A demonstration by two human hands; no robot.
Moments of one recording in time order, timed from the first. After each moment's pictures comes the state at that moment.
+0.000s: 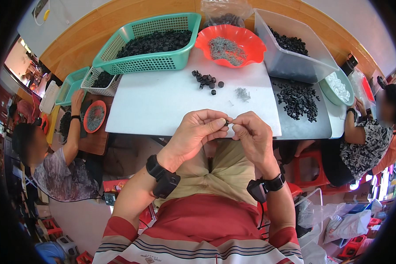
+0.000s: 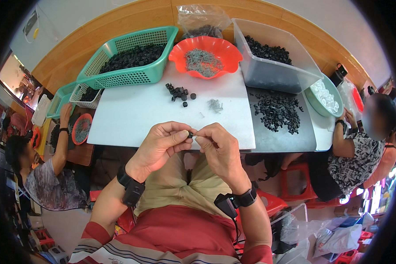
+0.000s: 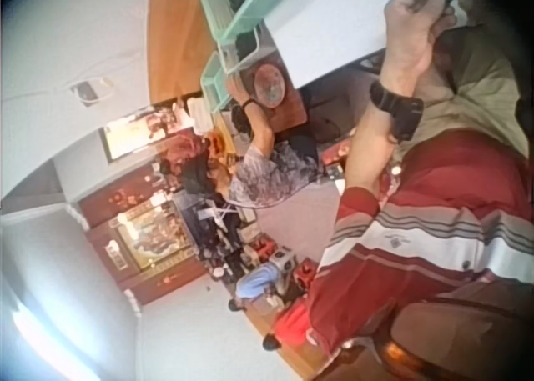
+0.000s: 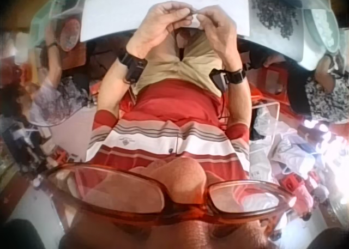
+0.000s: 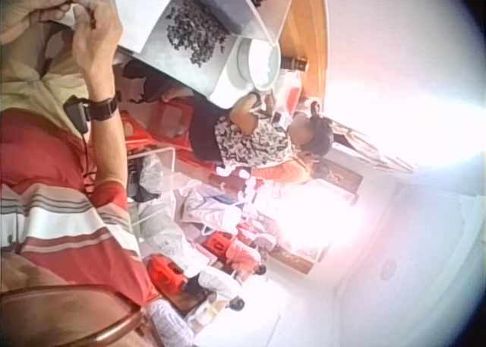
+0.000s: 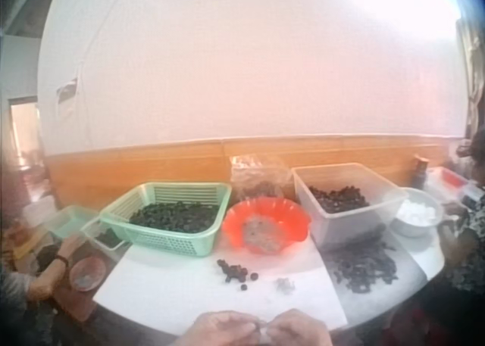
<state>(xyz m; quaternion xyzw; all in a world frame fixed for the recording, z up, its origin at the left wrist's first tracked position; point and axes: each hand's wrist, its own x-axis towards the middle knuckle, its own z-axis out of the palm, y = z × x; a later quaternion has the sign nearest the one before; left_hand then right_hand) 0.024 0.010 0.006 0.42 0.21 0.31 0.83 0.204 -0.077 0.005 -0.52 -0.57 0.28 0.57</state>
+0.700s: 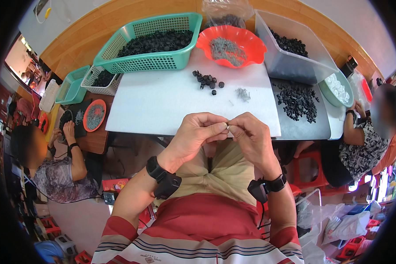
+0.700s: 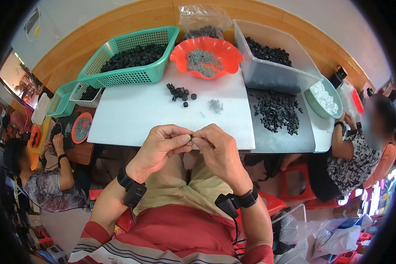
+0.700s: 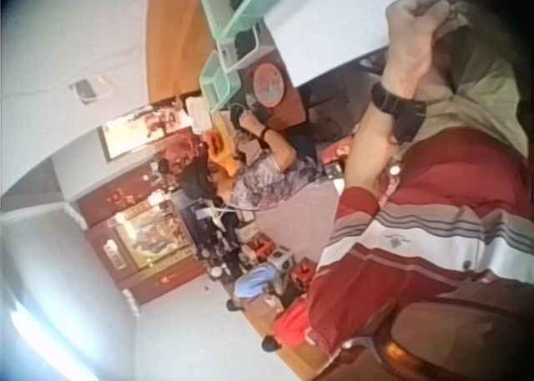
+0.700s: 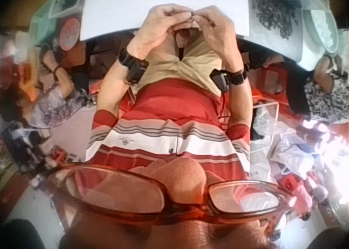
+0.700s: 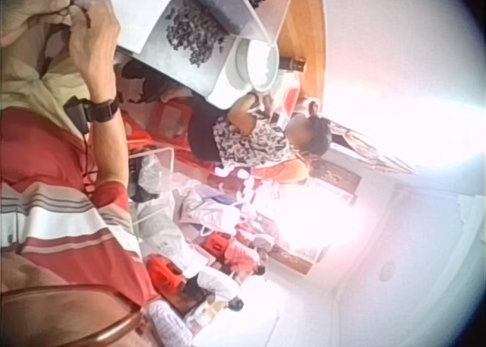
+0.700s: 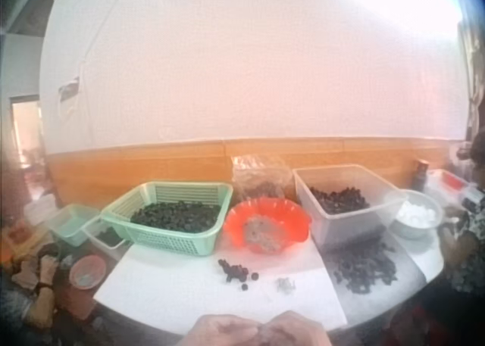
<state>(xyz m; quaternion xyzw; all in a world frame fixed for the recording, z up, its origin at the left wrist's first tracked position) 0.021 0.005 0.007 0.45 0.26 0.30 0.80 0.205 -0.075 0.014 -0.55 -0.63 0.24 0.49</state>
